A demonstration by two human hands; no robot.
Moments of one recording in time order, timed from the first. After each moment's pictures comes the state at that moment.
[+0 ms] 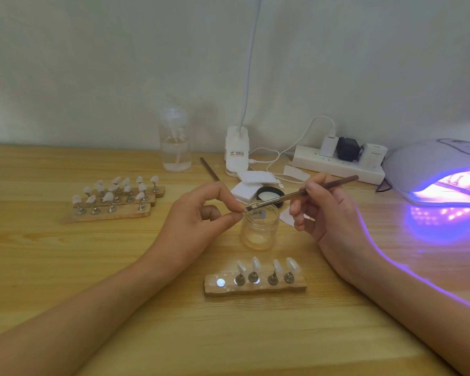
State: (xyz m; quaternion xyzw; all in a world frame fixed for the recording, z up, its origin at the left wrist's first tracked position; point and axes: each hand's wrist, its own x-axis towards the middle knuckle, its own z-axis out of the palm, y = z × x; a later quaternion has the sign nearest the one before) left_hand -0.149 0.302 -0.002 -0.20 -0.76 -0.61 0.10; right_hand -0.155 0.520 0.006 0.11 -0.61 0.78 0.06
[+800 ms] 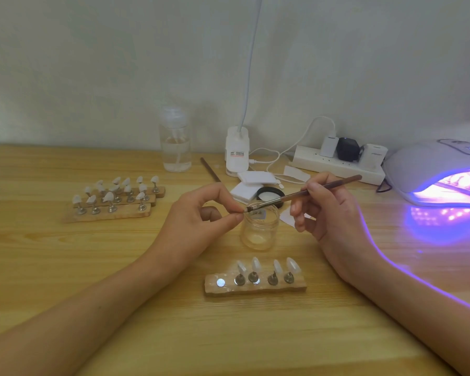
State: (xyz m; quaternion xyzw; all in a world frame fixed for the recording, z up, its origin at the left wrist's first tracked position) left_hand -0.147 0.302 -0.002 -0.19 -0.76 -0.62 0.09; right_hand -0.155 0.521 0.005 0.13 -0.61 0.78 0.08
